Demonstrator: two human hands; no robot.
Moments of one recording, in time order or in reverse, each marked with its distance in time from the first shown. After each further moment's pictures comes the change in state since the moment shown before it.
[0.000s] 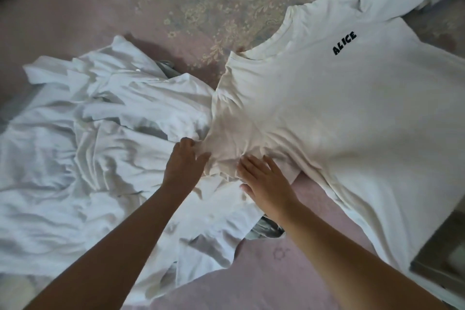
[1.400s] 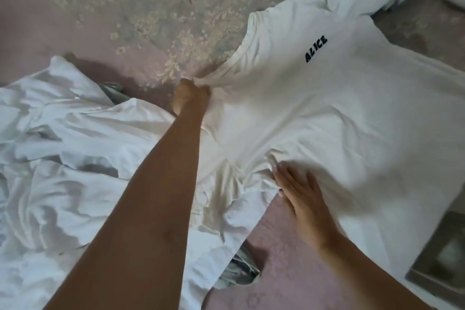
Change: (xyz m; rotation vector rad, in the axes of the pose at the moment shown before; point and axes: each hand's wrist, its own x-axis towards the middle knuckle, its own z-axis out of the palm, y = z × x) left_hand 0.176 0.152 0.059 0.018 0.053 -0.159; right_hand -0.063 0.109 0.000 0.110 0.081 0.340
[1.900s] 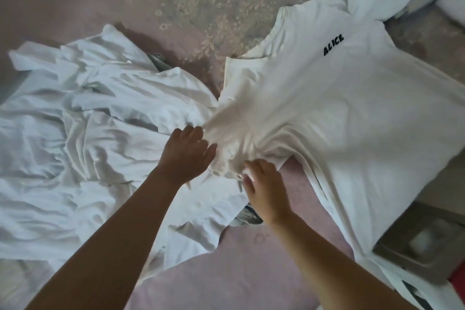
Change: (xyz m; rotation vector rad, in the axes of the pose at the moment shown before) left_hand -0.154 -0.160 -0.074 0.488 0.204 1.031; right_hand 0.000 -0.131 -0.024 0.135 -0.183 0.102
